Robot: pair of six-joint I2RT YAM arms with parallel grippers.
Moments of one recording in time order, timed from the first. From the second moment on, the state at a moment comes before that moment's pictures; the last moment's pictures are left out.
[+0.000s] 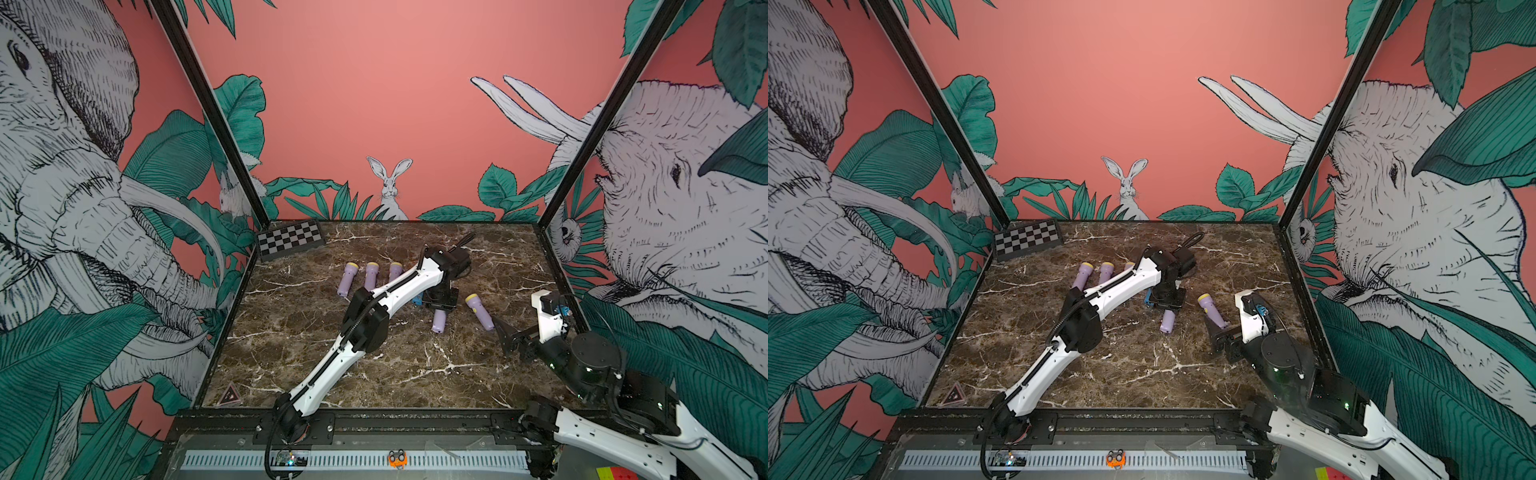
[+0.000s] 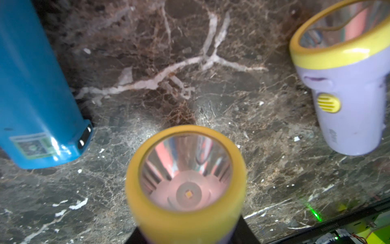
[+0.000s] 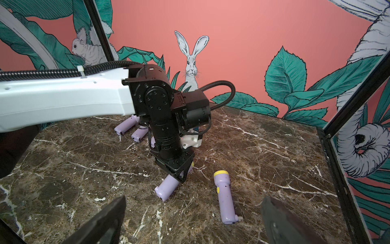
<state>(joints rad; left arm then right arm) -0.92 2.57 2.52 -1.42 0.18 -0.59 1.04 0.42 0.89 -0.79 0.60 0.21</state>
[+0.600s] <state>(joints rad) -0.91 2.61 2.48 -1.42 0.23 -0.58 1.04 0.50 0.89 -0.85 0.61 0.34</state>
